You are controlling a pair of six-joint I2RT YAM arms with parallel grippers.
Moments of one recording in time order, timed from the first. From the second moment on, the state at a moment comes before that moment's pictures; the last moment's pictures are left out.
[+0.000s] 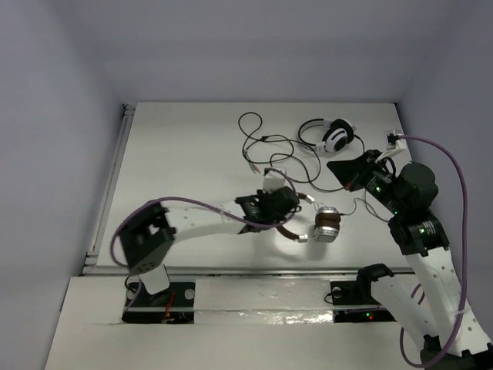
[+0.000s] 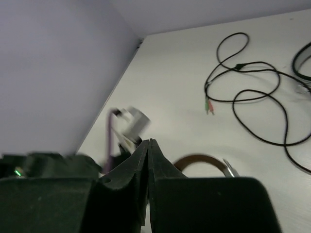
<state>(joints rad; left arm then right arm) -1.15 1.73 1.14 -0.32 -0.54 -0.84 0.23 0.68 0.91 -0.28 -0.35 0.56</state>
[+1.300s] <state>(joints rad) -0.56 1.06 1.29 -0.60 0.07 -0.50 0.23 0.80 0.46 0.37 -0.54 0.65</state>
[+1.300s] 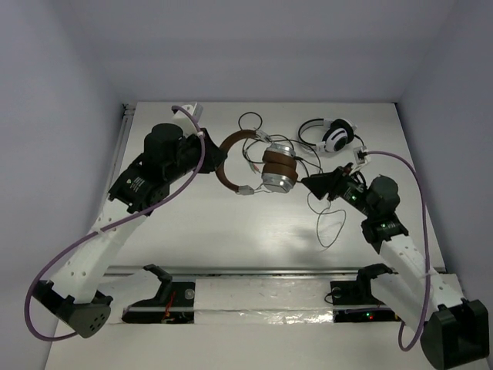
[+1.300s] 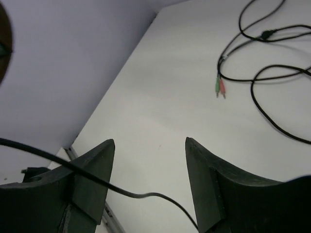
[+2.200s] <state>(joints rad) -0.55 1.18 1.55 -0.64 0.08 -0.49 0.31 0.85 0.33 0.49 -0.41 0.72</state>
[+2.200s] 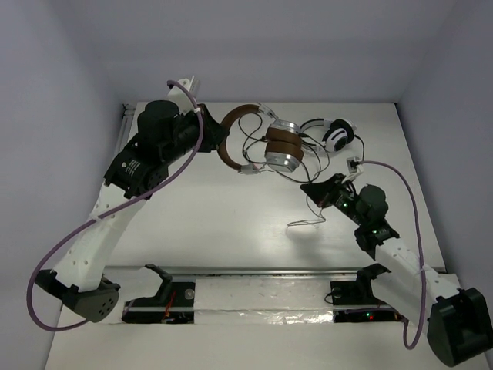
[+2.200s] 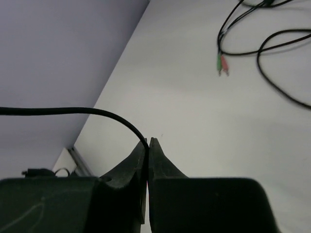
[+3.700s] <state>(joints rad) -0.60 1.17 0.79 -0.12 -0.23 -0.85 1.29 1.20 1.06 -0.40 0.24 0.59</state>
